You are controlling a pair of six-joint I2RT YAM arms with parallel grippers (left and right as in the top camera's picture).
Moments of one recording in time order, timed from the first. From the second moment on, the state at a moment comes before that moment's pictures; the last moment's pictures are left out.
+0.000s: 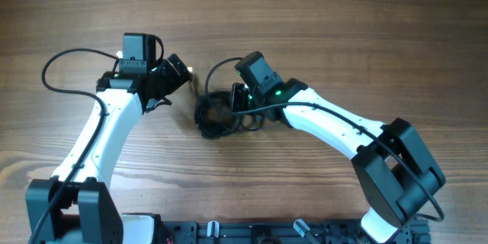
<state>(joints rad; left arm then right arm) -0.07 1.53 1.03 -0.62 0.06 -0.72 0.70 1.84 1.15 -0.34 -0.21 0.80</state>
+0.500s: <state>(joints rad) -0.07 1.53 1.03 -0.65 0.06 -0.72 0.59 1.83 1.18 -0.58 -0.55 0.41</state>
